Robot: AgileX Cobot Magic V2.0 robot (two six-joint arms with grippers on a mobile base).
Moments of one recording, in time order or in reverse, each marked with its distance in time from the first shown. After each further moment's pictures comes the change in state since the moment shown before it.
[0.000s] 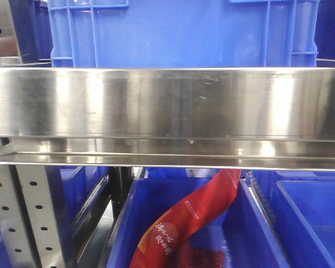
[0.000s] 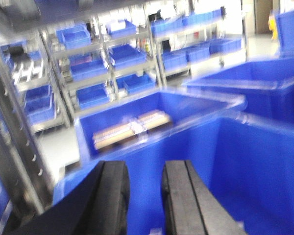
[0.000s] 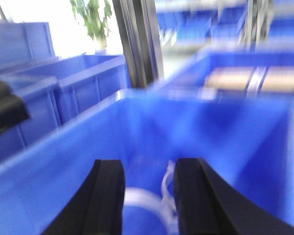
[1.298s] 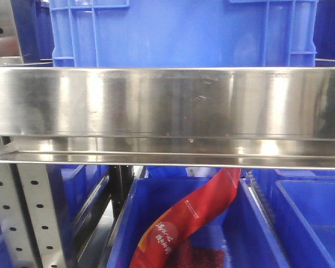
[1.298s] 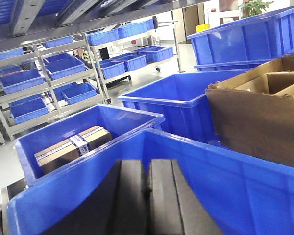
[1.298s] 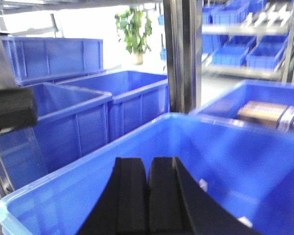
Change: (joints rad) left arm -0.009 -0.284 0.048 -0.021 0.337 0.000; right arm 0.000 -0.211 0.000 -0.046 0.193 -0.001
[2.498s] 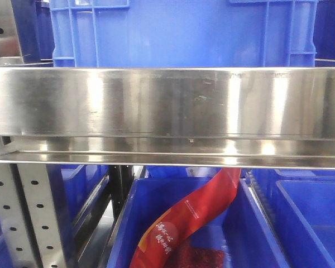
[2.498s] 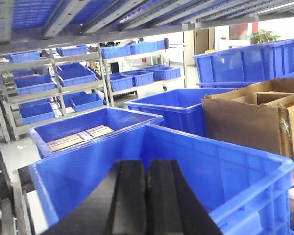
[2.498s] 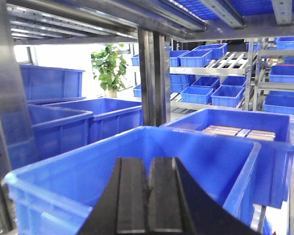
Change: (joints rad) left arm 0.000 -0.462 0.442 -0.096 -0.092 -0.002; right arm 0.000 -0.452 0.406 -0.019 -0.138 0.000
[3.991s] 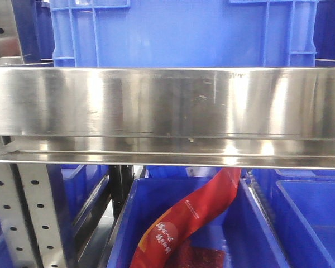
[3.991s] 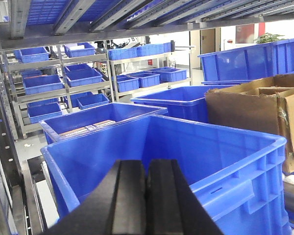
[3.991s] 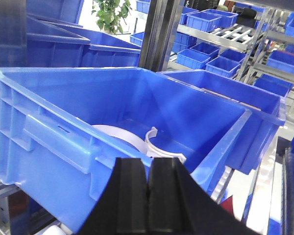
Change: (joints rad) left arm 0.000 -0.131 0.148 -0.002 -0.021 0.000; right arm 0.000 -0.025 0.064 -0.308 0.140 0.042
